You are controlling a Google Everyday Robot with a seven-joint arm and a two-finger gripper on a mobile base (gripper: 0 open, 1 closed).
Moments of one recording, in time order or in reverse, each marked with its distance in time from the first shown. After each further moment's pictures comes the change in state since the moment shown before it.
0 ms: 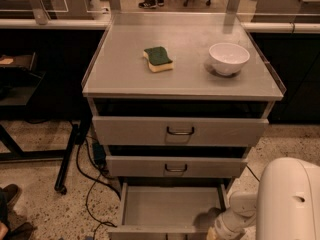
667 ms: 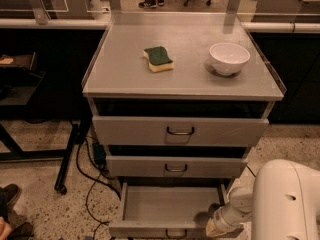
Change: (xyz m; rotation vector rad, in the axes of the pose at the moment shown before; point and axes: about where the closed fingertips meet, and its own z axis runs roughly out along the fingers) arm -0.039 -0.015 0.008 -0.008 -0.073 0.136
